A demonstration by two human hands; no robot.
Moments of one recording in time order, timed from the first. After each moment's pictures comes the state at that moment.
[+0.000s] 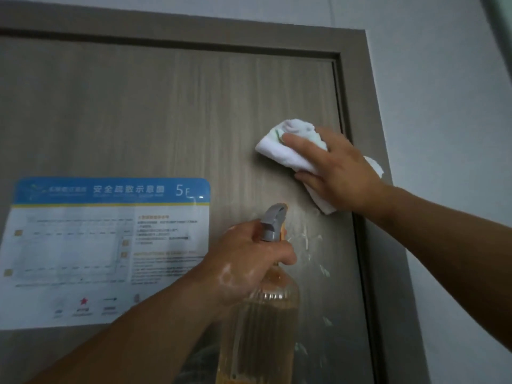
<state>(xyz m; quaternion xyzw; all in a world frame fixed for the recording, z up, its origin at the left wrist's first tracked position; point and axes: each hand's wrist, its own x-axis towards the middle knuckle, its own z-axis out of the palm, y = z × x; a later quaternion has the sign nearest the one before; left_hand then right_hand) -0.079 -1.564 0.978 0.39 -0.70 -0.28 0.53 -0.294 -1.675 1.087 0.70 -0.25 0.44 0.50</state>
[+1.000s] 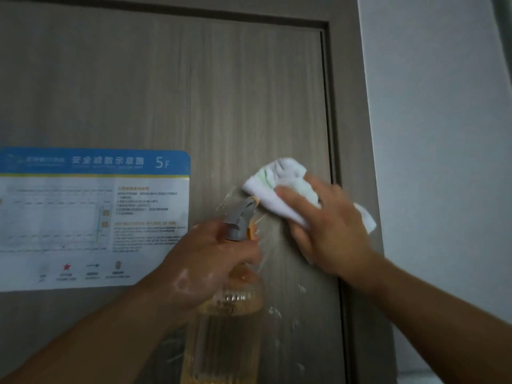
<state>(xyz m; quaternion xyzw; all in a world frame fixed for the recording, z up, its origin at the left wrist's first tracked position) -0.077 -1.554 0.944 0.43 -0.68 -0.27 0.53 -0.301 -1.673 0.947 0.69 -0.30 0.49 0.43</state>
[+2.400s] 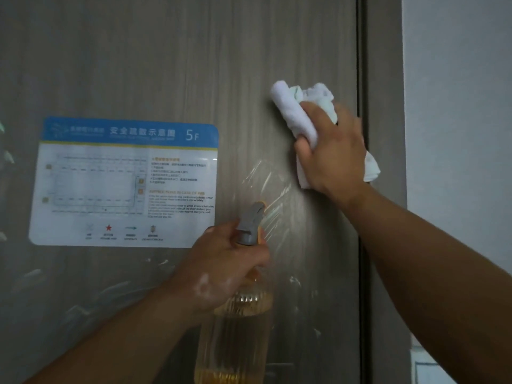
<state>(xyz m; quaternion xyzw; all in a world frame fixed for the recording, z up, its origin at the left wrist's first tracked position) -0.059 -1.555 0.900 0.46 -0.67 -0.20 0.54 -0.249 -1.685 1.026 0.59 -0.34 0.62 0.39</state>
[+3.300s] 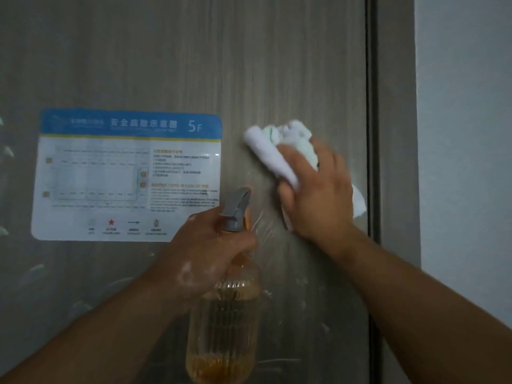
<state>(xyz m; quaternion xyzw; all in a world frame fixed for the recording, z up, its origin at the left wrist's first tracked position) -0.041 -1.555 0.905 0.46 -0.66 -0.17 0.57 -0.220 -1.674 0.942 0.64 -0.31 0.59 0.39</state>
